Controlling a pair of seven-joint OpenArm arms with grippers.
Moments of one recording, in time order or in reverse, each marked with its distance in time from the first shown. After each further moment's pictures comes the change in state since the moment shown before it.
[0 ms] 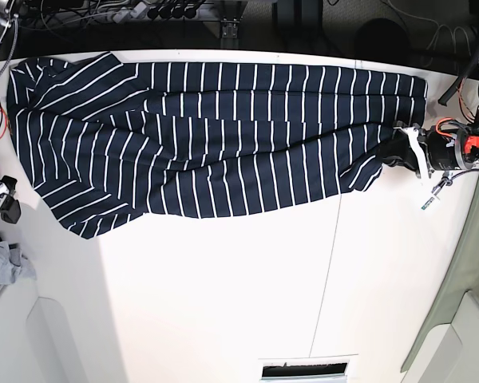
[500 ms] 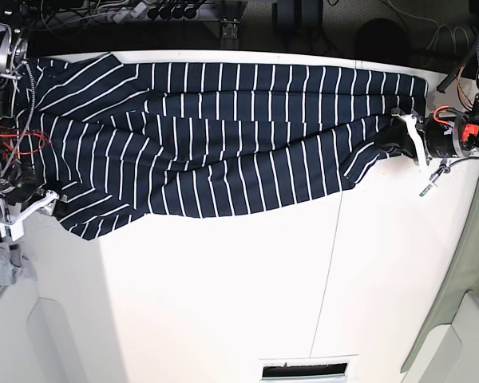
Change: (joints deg) left arm 2.5 0.1 0.0 0.0 0.4 0.0 -1.7; right arm 15.7 -2.3 -17.2 -30.0 -10.4 0.1 11.0
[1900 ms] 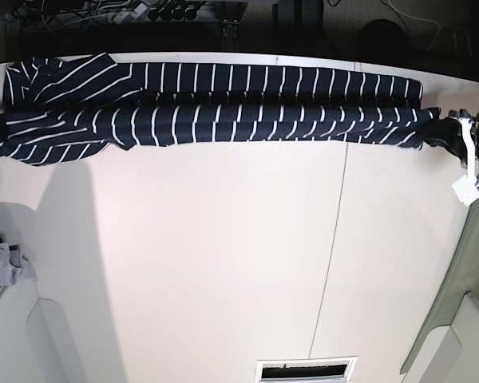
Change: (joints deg) left arm 3.9 -16.0 0.2 2.3 -25.9 -0.2 16.9; right arm -42.5 5.1 28.2 54.3 28.9 6.8 -34.8
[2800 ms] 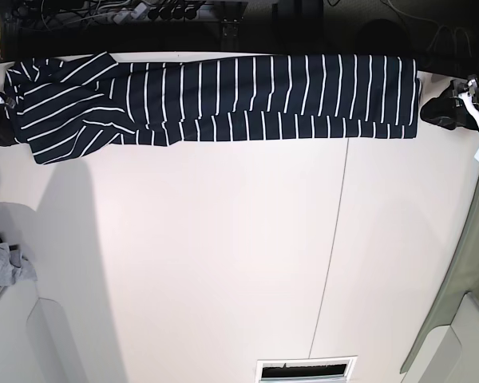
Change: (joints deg) left arm 12.9 15.6 -25.4 -2.0 11.9 0.0 -9.0; right arm -1.5 -4.5 0.7 6.0 -0.8 -0.6 4.3
